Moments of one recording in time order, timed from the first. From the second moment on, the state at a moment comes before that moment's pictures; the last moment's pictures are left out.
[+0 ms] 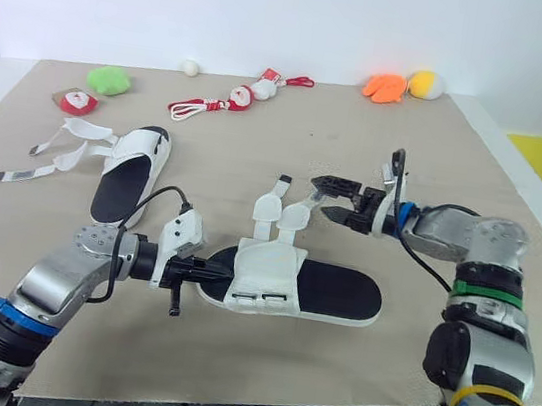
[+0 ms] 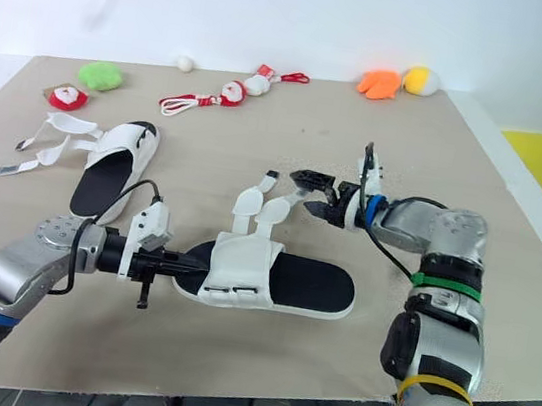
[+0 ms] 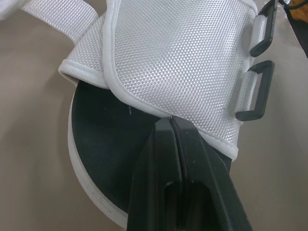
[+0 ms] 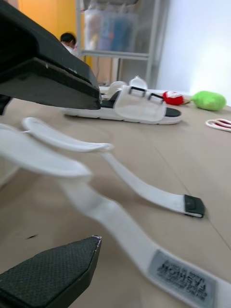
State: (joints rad) left arm -0.34 0.65 -0.19 -0.22 -0.42 0.56 -1.06; right arm -0.99 -0.44 -0.36 0.74 1.09 1.32 0.13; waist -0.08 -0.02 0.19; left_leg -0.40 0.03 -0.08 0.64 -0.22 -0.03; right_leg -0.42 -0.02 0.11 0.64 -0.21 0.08
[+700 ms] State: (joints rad) left arm -0.32 0.65 -0.19 -0.23 -0.41 0.54 -1.05; right arm -1.15 -0.37 -0.36 1.15 0.71 0.99 0.41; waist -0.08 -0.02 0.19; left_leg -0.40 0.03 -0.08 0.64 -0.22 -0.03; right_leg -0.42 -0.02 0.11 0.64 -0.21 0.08
